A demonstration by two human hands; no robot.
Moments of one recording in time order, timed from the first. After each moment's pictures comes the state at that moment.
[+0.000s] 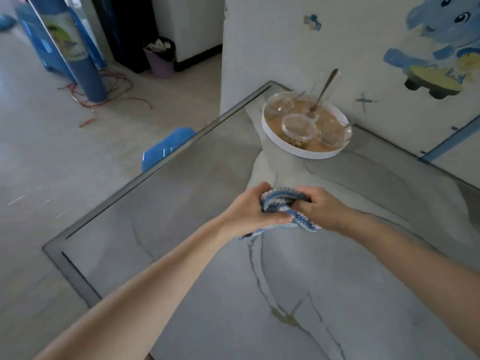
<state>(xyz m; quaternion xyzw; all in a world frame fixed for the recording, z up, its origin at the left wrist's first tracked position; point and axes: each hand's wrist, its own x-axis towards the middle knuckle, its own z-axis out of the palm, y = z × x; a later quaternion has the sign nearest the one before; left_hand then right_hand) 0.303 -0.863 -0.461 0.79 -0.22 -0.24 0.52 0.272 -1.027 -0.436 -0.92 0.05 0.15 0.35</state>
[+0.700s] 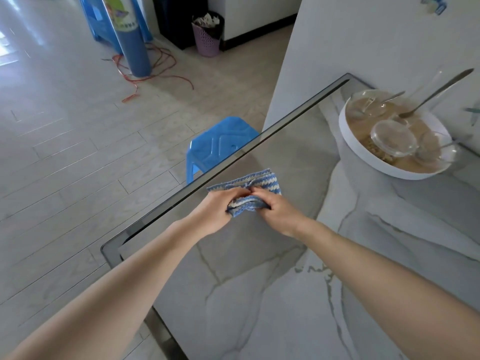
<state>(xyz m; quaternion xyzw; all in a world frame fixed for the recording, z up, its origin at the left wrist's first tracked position) 0.402 -0.686 -0.556 0.89 -0.19 -0.15 0.37 0.397 -0.853 -0.559 -0.90 -0.07 0.22 0.37</state>
